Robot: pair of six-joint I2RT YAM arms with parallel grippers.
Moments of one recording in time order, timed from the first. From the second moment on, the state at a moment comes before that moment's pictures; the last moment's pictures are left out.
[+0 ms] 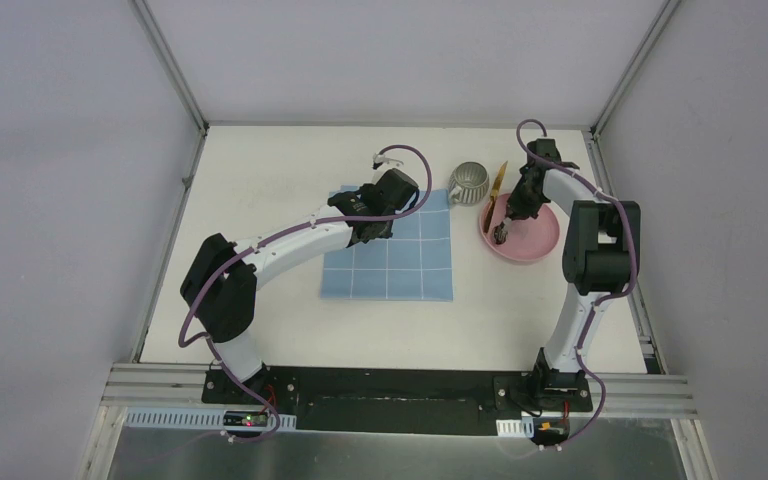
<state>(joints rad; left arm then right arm) -0.83 1.72 1.38 -0.49 -0.51 -0.39 0.03 1.98 1.41 -0.59 0.04 0.52</state>
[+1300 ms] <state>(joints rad) -0.83 1.65 1.36 -0.51 -0.54 -0.39 0.27 1.39 1.11 -0.72 0.12 0.60</state>
